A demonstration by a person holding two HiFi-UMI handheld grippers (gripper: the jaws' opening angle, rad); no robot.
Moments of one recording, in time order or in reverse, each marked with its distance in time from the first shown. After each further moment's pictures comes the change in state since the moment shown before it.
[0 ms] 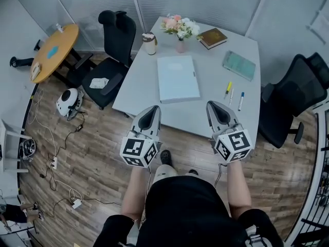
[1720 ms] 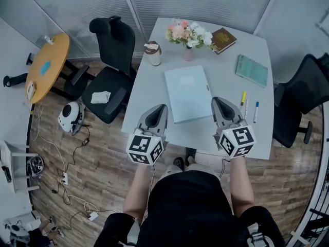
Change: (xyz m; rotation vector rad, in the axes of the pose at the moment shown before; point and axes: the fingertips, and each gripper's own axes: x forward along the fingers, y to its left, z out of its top) left arm 0.140 0.134 0.010 -0.007 0.106 -0.113; right arm 0.183 -0.054 -0.002 0.066 0.043 -0.117
